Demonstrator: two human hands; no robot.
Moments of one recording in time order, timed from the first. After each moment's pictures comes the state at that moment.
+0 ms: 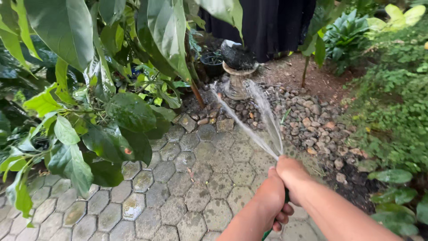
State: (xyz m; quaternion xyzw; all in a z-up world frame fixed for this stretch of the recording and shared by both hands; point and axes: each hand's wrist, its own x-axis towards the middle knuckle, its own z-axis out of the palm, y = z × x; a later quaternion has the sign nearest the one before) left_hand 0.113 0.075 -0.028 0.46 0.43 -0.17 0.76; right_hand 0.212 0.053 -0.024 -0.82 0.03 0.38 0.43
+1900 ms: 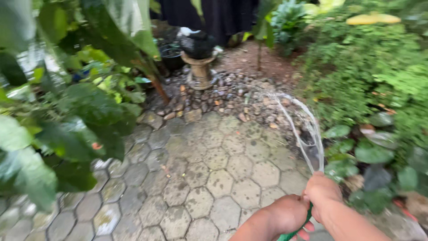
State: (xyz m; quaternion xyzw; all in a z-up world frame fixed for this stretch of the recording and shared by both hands) left_hand 0.072 -0.027 -0.086 0.65 0.18 -0.31 0.67; right_hand 0.175 -0.116 -0.115 -0.76 0.25 0.22 0.56
